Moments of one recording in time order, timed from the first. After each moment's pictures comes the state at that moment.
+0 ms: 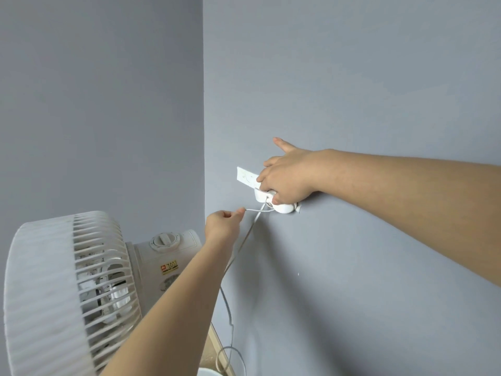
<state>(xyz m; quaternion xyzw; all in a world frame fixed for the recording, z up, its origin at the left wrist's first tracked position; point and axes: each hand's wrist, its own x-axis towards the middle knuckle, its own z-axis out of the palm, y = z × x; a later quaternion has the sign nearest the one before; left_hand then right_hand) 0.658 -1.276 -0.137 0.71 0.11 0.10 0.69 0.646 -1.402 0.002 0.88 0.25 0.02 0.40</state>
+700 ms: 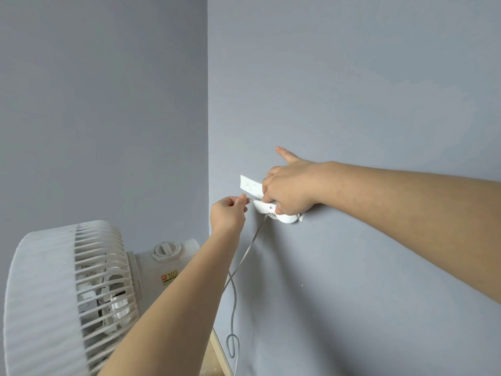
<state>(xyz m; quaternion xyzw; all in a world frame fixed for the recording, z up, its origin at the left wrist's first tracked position) 0.662 -1.283 -0.102 0.68 0.06 0.16 0.71 0.645 -1.402 0.000 0.88 0.26 0.05 0.39</state>
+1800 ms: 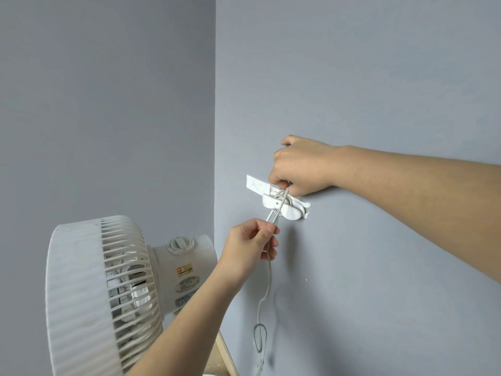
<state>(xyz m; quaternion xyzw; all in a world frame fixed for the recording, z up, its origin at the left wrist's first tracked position) 0.585 -1.280 -0.129 0.69 -0.15 0.08 0.71 0.627 -1.409 0.030 0.84 0.35 0.17 0.38</state>
